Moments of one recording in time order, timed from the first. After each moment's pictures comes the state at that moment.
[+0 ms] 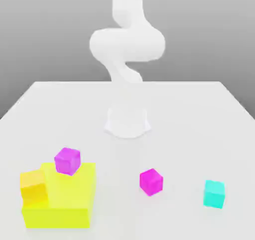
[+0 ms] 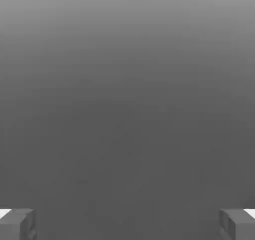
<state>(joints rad) 0.02 -0.73 0.00 -2.36 0.00 2.36 0.77</state>
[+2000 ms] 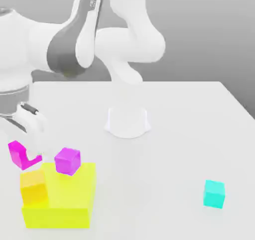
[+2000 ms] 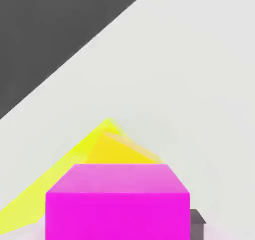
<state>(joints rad) -0.28 0.08 -0.20 -2.47 0.03 2.55 0.99</state>
